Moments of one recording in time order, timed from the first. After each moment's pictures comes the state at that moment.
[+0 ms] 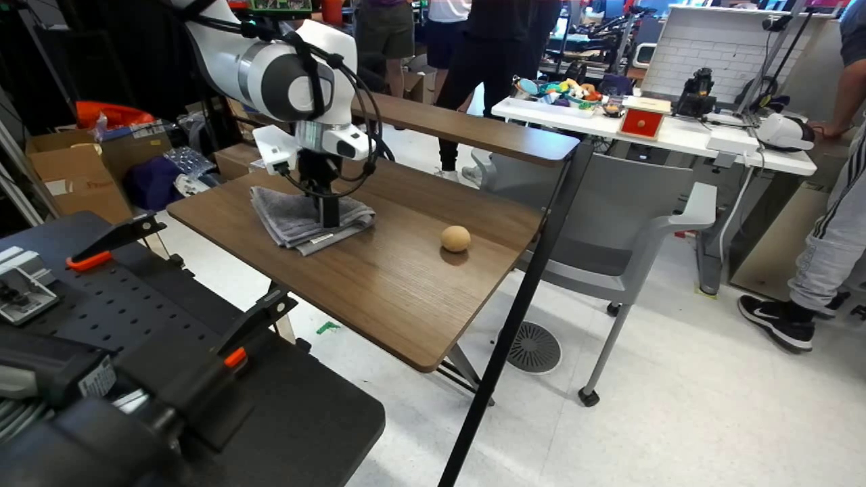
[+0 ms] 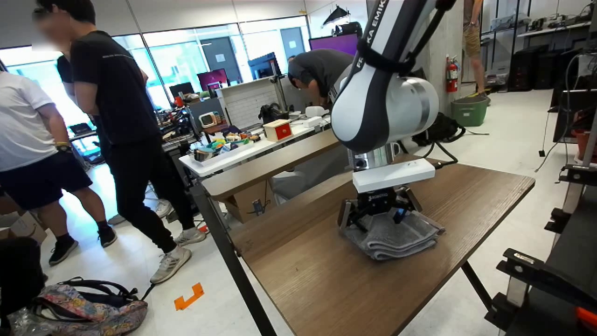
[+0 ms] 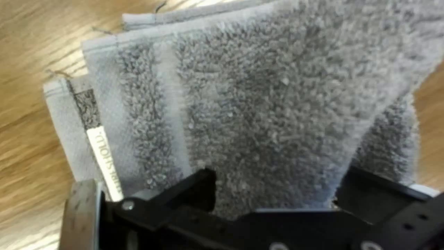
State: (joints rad) arm 0.09 0.95 0.06 -1.74 0.15 2.54 0.44
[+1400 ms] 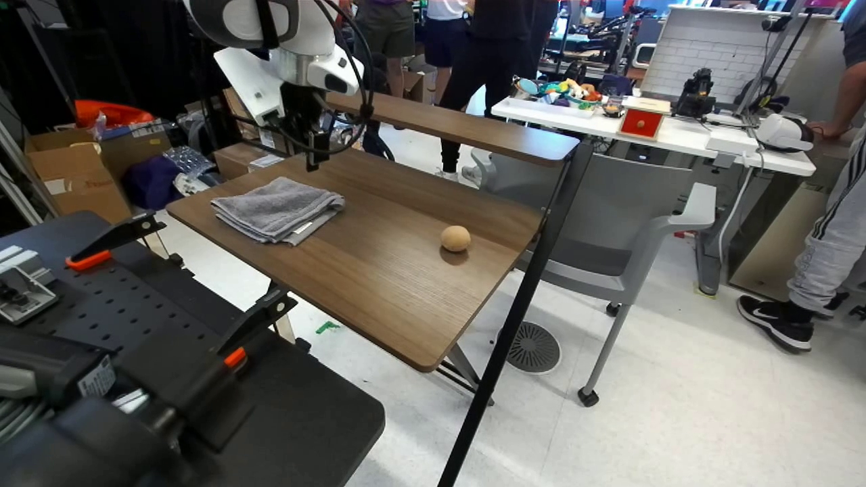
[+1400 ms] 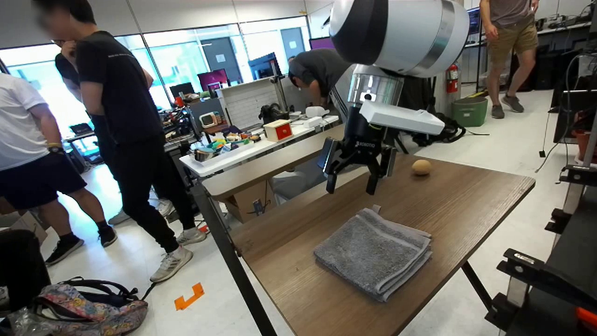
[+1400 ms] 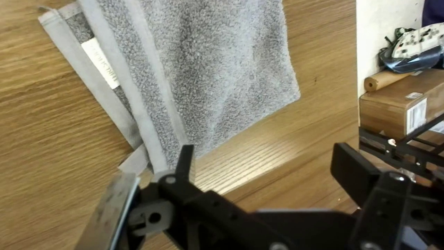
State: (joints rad) arm -0.18 0.68 0.36 -2.01 0.42 2.77 -0.05
